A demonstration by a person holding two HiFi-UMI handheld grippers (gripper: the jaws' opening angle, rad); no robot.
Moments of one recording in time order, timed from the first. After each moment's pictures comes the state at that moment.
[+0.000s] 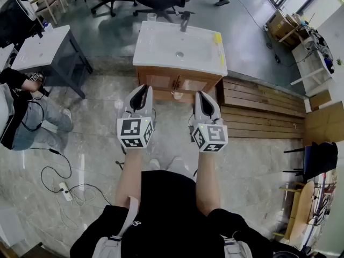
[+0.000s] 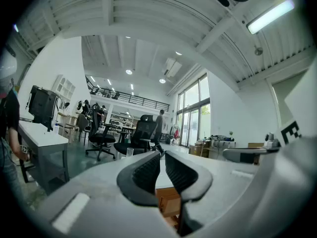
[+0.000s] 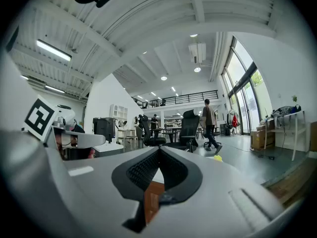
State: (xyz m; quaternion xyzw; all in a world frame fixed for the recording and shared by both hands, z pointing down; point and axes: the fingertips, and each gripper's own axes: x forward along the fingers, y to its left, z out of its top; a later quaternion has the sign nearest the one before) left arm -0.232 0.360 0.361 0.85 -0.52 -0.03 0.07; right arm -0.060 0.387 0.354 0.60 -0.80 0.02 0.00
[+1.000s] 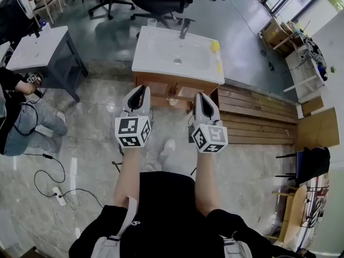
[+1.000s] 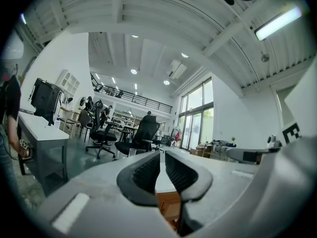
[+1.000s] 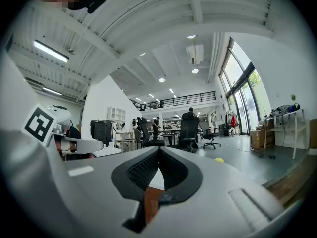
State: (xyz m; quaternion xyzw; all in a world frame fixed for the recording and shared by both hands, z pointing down) left arm -0.257 0.329 0.362 0.84 -0.53 -0.05 0.09; right arm -0.073 0.361 0.341 0.61 -0.79 0.02 -0.02
